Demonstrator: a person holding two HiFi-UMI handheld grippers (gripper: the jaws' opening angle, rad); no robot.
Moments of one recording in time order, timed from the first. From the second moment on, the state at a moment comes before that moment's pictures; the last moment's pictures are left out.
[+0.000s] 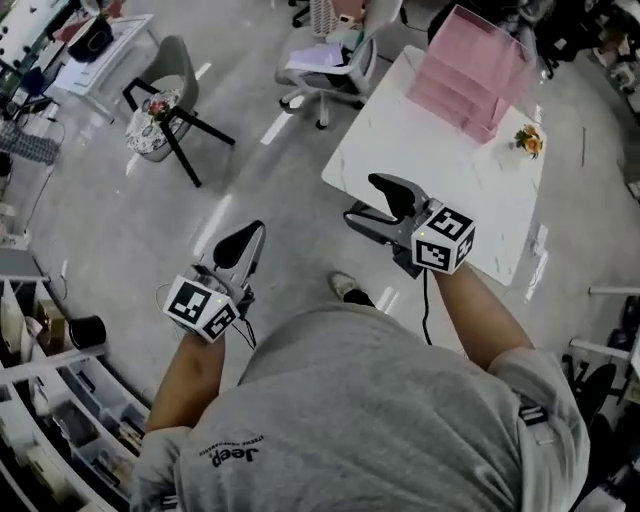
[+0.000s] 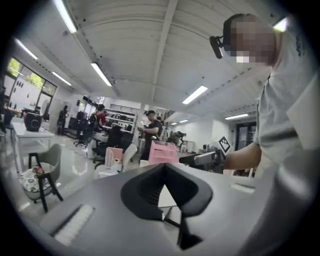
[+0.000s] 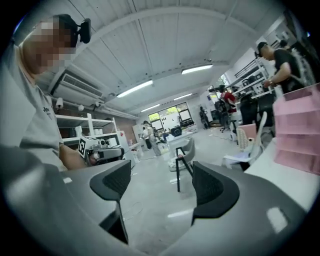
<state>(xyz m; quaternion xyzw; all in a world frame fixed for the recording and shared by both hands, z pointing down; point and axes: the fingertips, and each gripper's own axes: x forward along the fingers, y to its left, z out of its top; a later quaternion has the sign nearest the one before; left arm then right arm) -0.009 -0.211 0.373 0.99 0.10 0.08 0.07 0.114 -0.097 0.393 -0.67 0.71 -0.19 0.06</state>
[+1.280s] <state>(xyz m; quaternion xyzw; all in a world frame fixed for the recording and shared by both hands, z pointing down) 0.184 0.037 0.526 0.90 0.39 0.20 0.07 0.203 0.203 0.749 -0.60 0.36 -0.57 0.43</state>
